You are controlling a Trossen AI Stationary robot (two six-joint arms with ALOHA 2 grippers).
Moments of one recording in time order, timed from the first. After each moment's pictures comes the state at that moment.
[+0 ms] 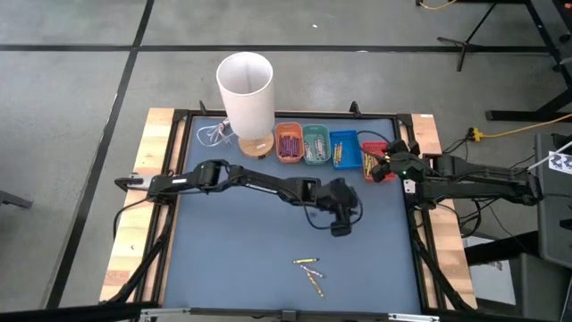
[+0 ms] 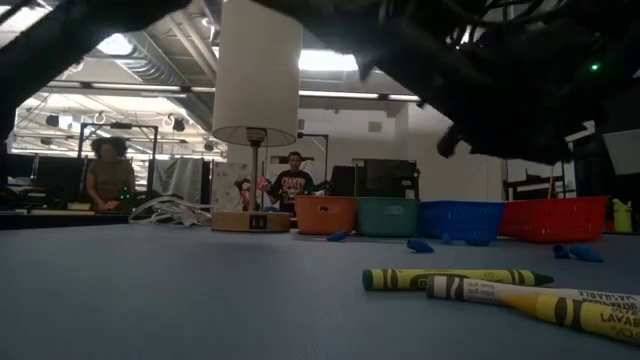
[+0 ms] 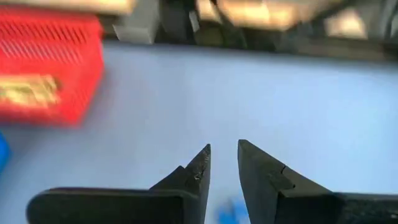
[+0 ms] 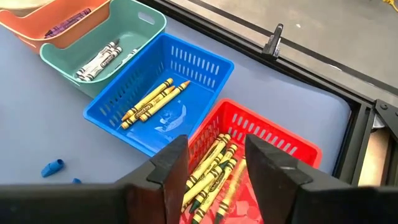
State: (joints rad) left arm -0.07 2.46 2.03 -0.10 -0.05 -0.14; right arm -0.13 0.59 0.53 -0.82 0.62 0.56
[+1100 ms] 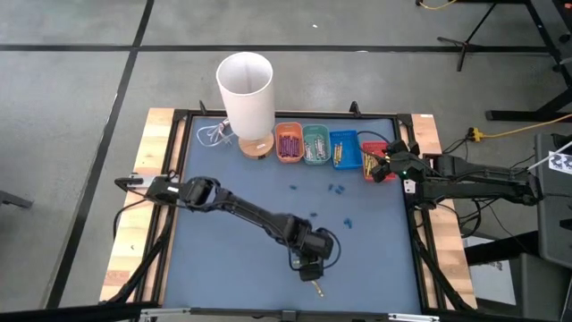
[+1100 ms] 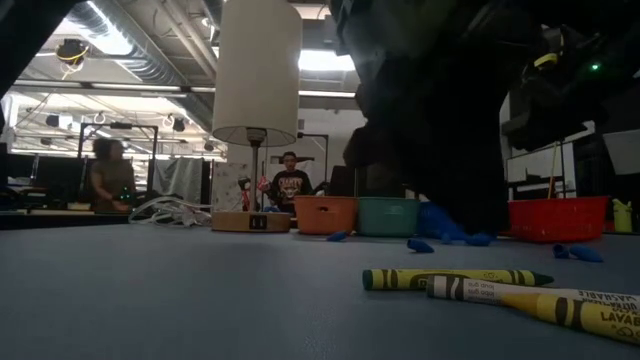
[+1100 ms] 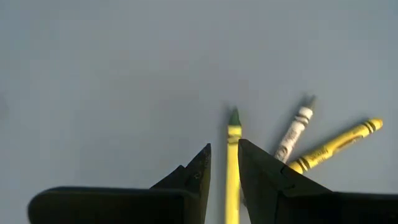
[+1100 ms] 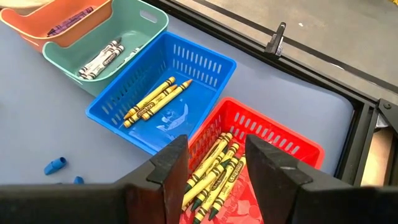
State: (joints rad) left arm -0.31 2.40 2.03 -0.74 0.01 -0.53; right arm -0.13 0.59 0.53 -0.82 0.61 0.56
